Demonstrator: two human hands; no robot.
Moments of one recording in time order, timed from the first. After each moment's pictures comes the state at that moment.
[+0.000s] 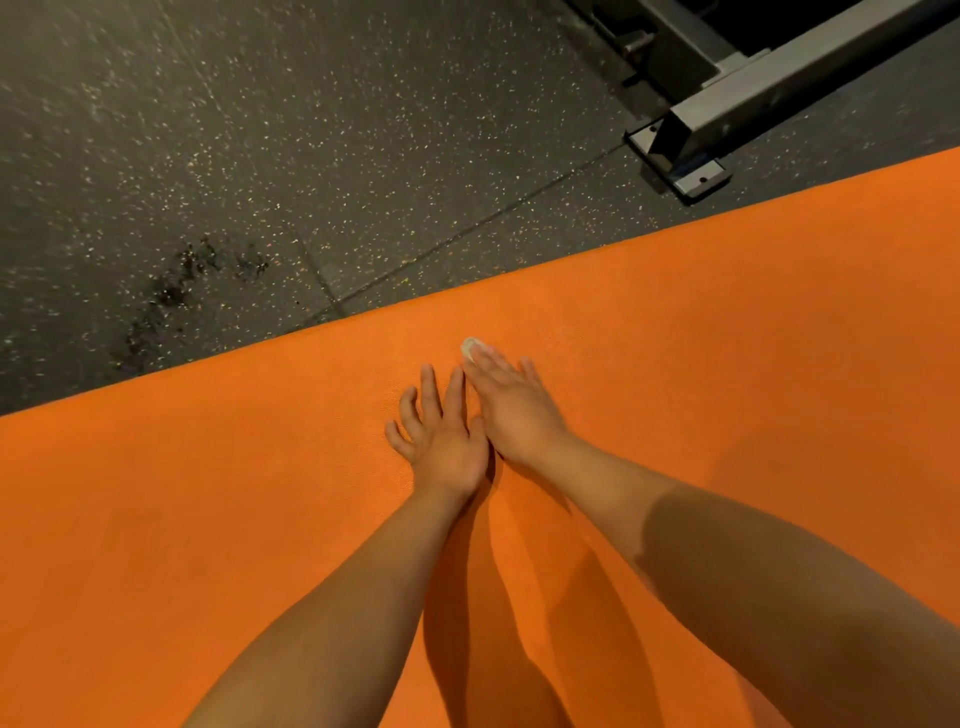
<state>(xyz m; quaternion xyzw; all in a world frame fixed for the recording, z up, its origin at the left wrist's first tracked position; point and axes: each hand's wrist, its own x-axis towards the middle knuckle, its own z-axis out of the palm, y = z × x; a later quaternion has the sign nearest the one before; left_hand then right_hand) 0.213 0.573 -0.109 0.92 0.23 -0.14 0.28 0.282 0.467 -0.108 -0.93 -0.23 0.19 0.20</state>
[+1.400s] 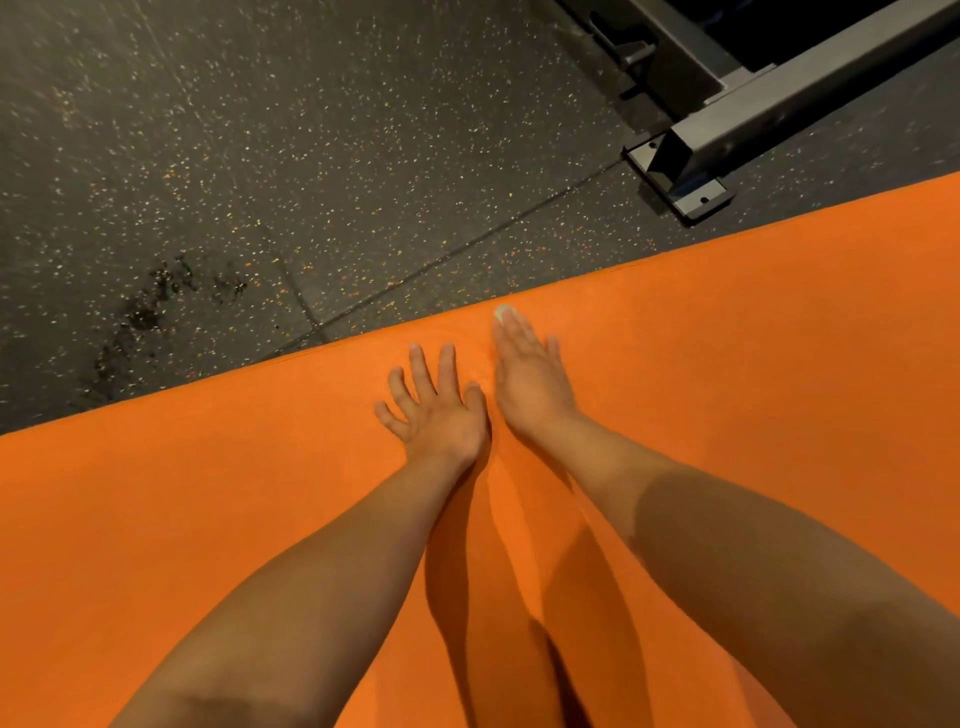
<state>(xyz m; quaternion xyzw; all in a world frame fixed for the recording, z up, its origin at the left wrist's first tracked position) 0.293 0.571 -0.108 0.91 0.27 -0.19 0.24 0.355 0.459 -0.107 -0.95 -0.14 0.17 0.20</state>
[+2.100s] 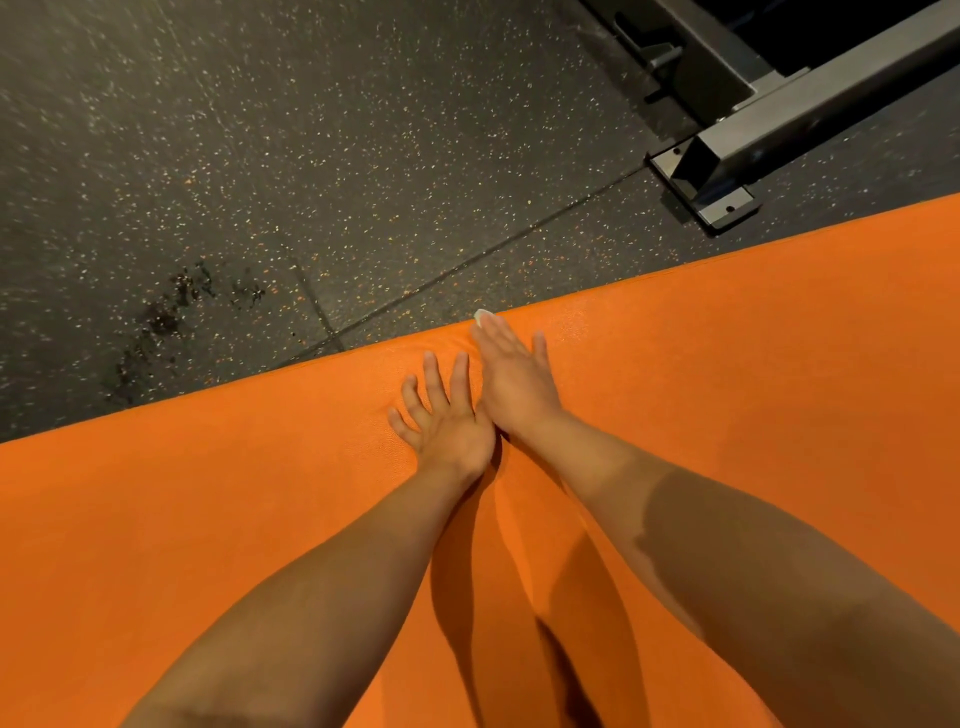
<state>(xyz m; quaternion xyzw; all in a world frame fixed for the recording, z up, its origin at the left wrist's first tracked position) 0.293 0.579 -0.112 0.91 0.25 -0.20 0.26 0.367 0.492 -0.113 -0.94 -0.19 0.17 0.24</state>
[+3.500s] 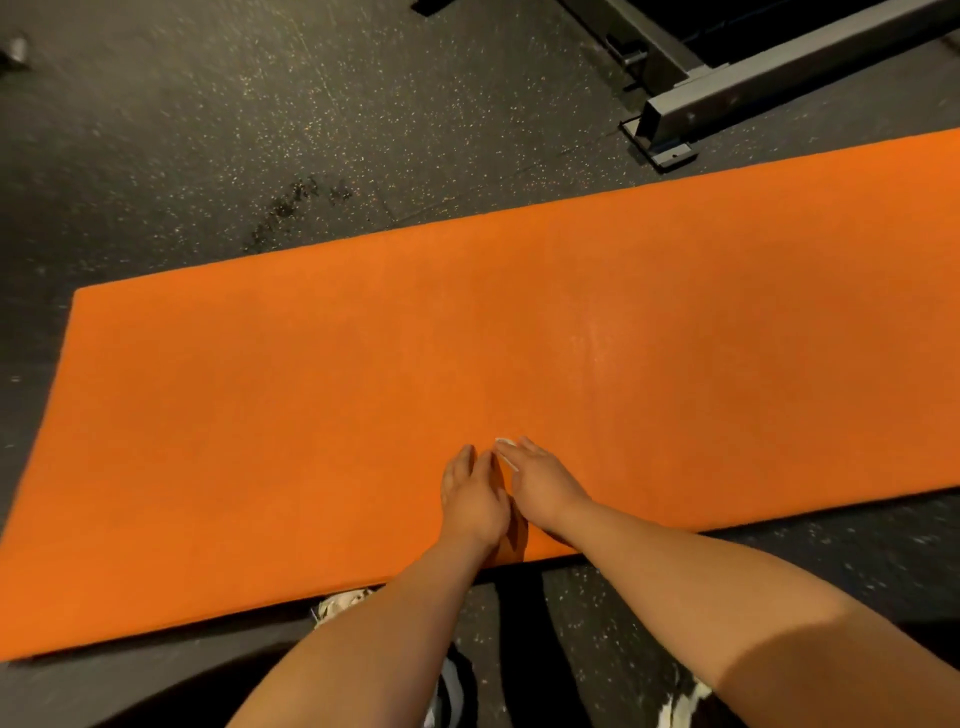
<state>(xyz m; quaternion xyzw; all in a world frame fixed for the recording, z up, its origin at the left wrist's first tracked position) -0.071 0.460 -0.053 0.90 0.24 -0.20 0.30 -0.002 0.346 -0.078 -0.87 -0.18 0.40 0.22</state>
